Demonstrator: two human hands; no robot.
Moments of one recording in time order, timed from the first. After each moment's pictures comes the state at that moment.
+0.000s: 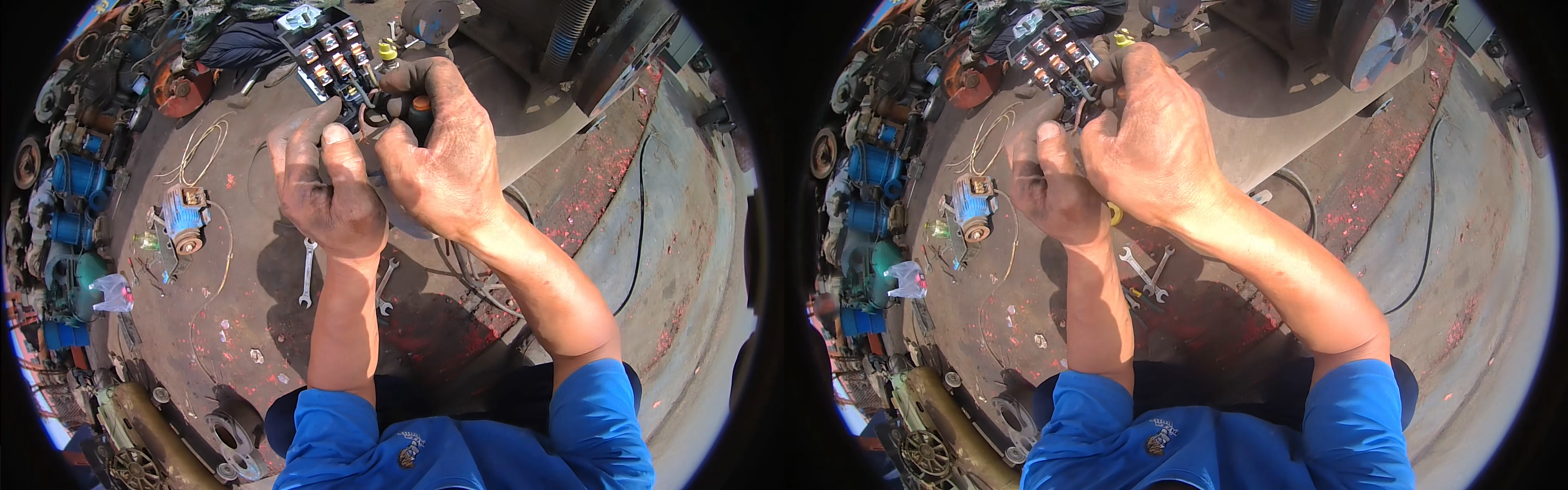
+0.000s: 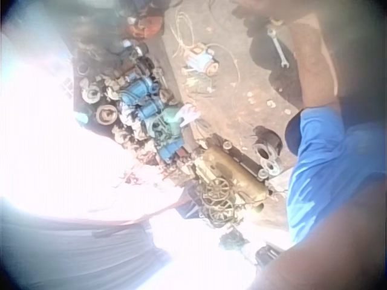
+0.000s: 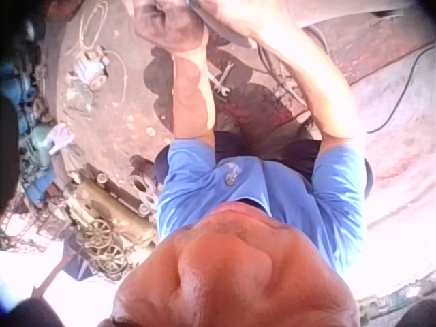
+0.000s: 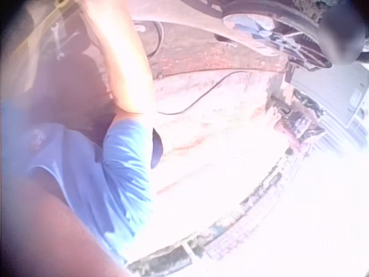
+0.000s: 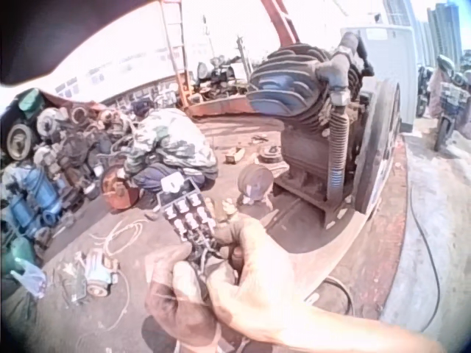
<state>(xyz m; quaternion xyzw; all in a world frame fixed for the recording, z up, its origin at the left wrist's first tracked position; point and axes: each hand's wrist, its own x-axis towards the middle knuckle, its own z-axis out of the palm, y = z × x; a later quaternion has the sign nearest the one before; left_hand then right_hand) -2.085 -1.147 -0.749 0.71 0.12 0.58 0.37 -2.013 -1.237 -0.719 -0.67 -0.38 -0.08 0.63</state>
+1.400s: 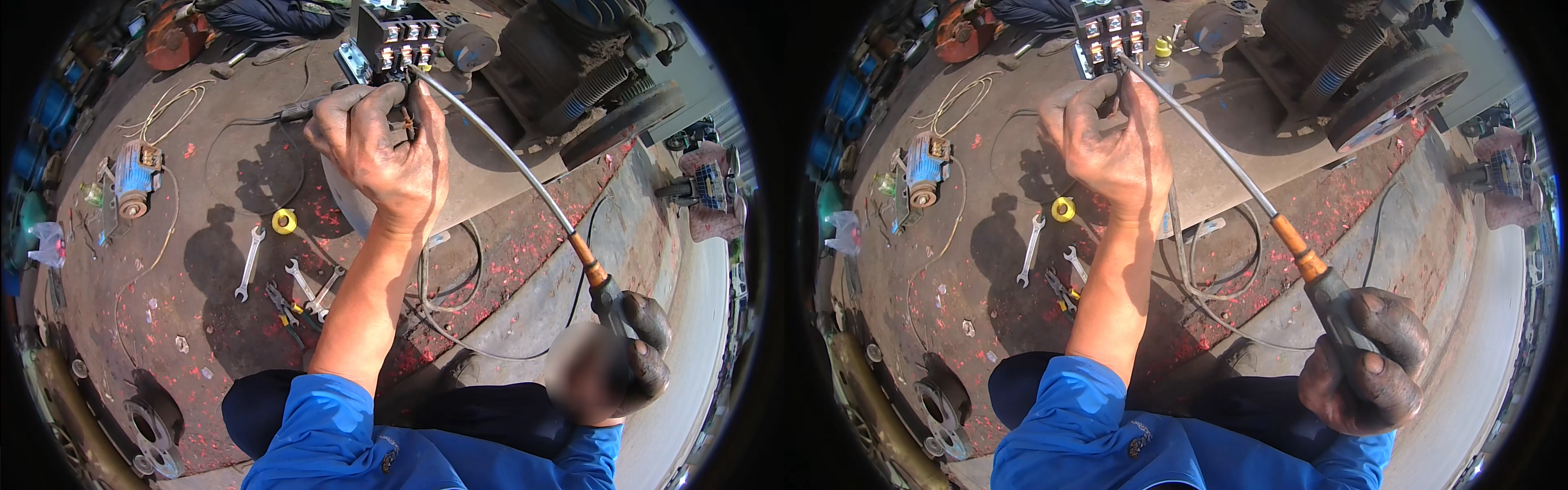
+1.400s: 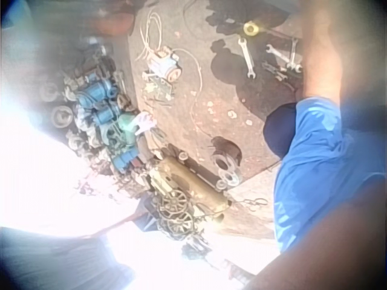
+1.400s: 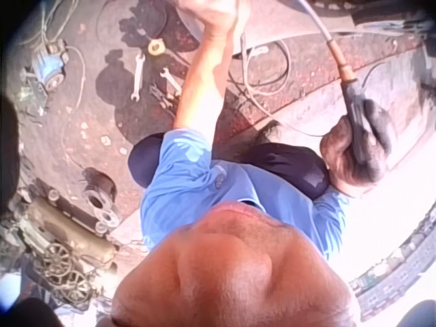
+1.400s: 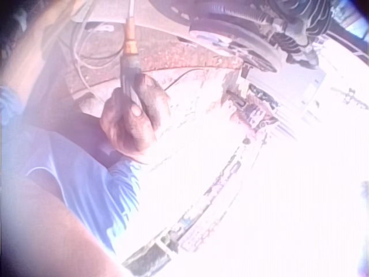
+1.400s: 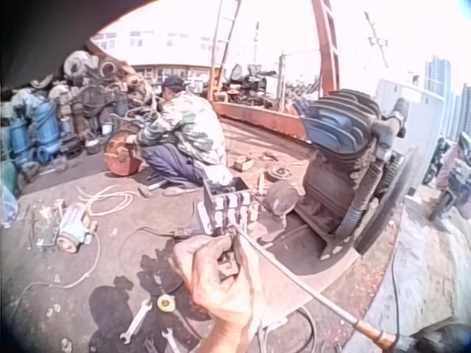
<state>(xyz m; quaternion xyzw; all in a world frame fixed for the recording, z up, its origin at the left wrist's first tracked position) -2.031 -1.164 -0.756 0.59 0.20 0.75 0.24 -2.061 -1.432 -0.688 -0.67 -0.54 -0.28 0.43</state>
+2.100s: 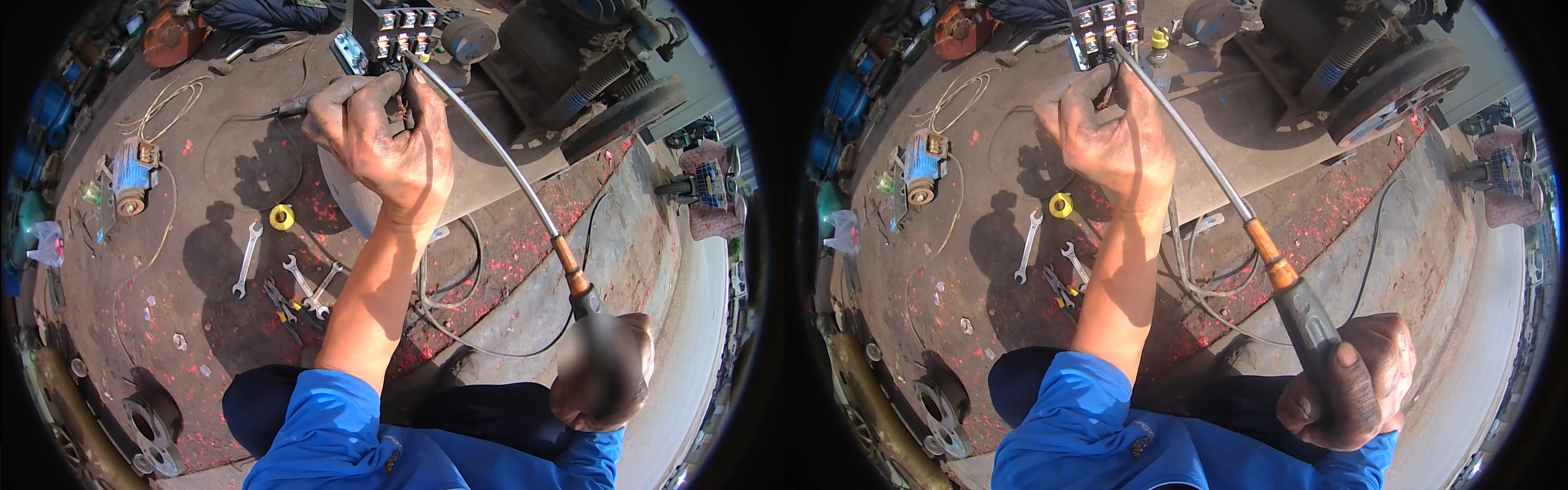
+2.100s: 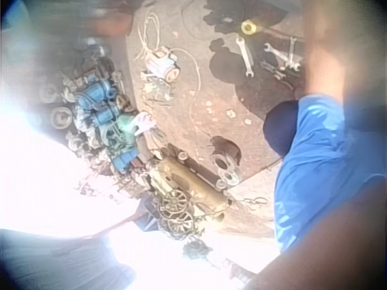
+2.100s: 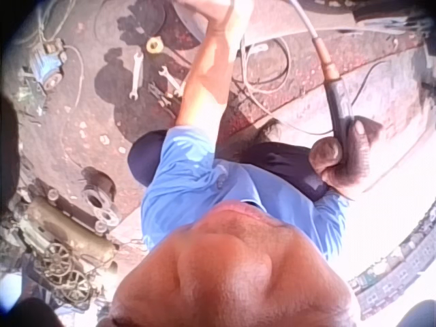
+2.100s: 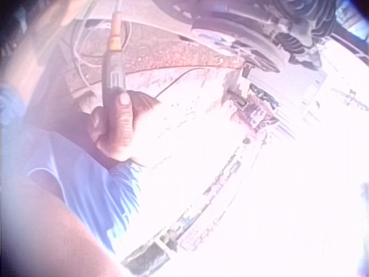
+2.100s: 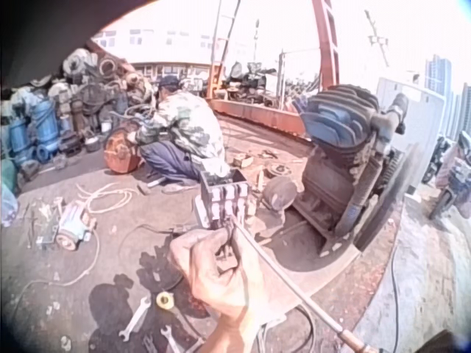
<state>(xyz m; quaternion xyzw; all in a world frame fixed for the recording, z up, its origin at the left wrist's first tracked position) -2.024 -1.165 -0.763 0.56 0.21 0.76 0.27 -2.075 -1.439 -0.671 -0.75 -0.56 -0.29 0.20</state>
